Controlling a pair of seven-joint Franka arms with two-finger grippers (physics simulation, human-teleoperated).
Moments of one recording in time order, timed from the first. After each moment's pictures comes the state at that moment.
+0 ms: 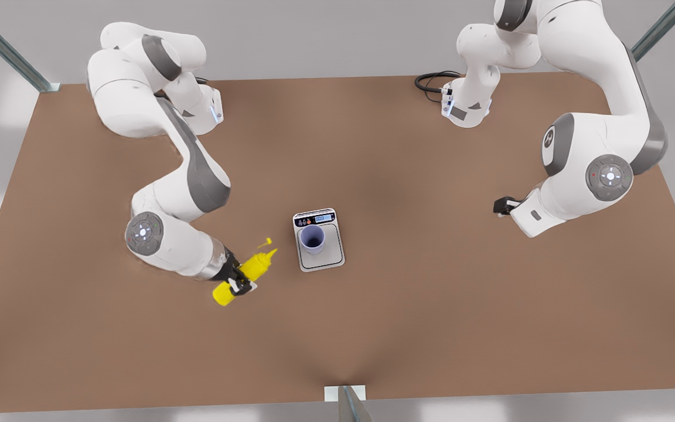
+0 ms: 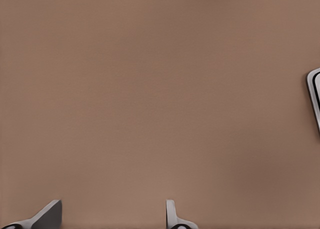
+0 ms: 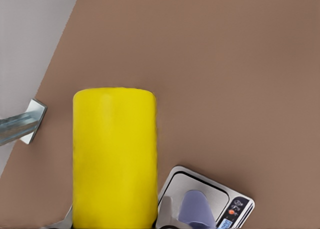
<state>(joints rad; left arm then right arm) -0.29 0.31 0.15 -1.35 -0.01 1.46 0.08 0.15 0.70 0.37 -0.99 -0.03 1.77 1.39</state>
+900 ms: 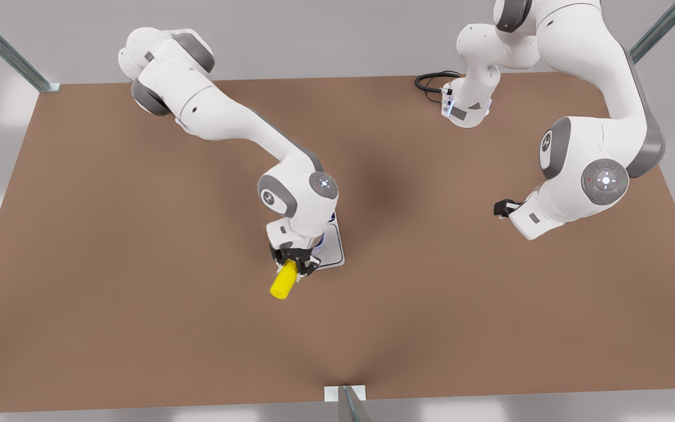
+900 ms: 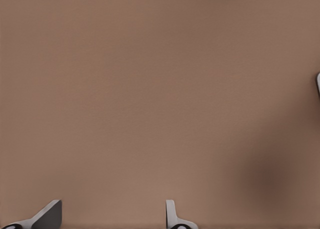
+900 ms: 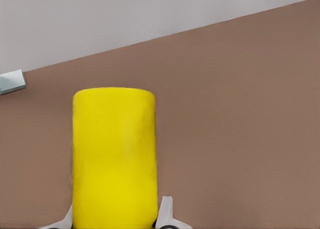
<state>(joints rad) -0.29 0.32 0.15 -1.35 0.01 1.47 0.08 0.39 0.79 0.43 -1.18 -0.85 1.86 1.41</state>
